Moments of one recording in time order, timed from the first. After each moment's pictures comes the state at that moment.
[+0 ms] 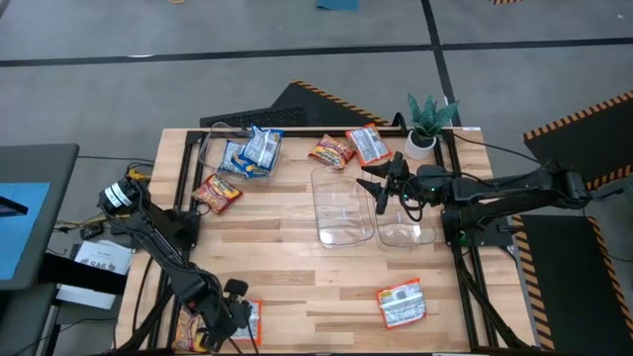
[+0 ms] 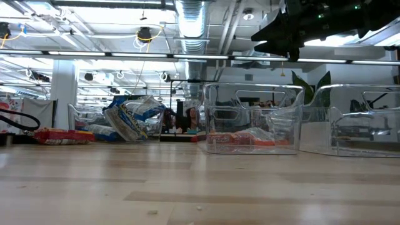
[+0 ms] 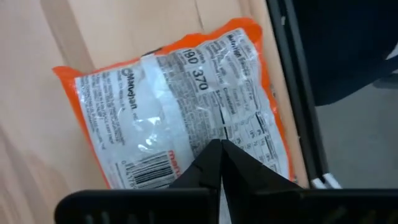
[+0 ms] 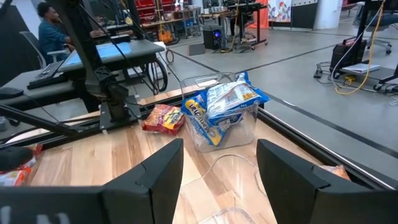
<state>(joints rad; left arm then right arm) -0.88 1.62 0.92 -0.39 0.01 -0.65 -0.10 0.99 0.49 0.41 0.29 0.18</state>
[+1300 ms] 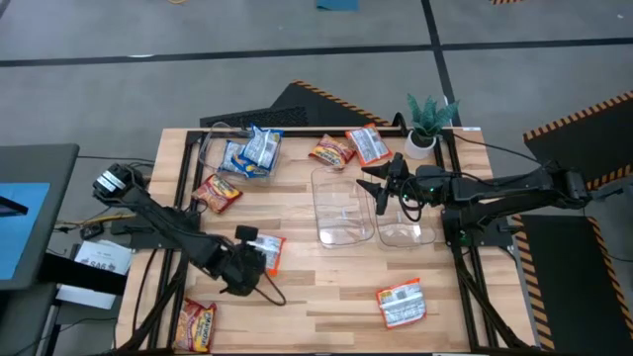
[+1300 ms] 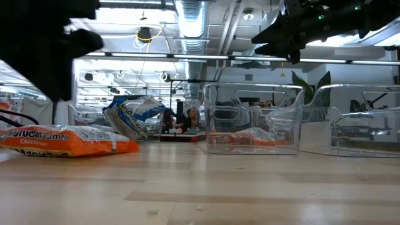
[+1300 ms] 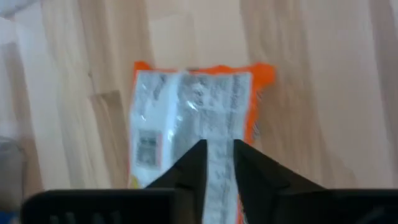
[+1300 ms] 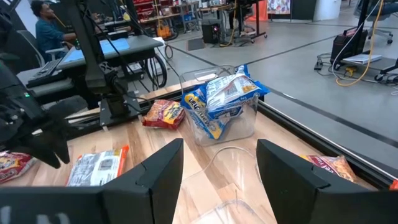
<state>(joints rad) -0.60 1.47 0.94 -0.75 -0.40 -0.36 -0.10 0.99 0.49 0.39 0.29 0.21</state>
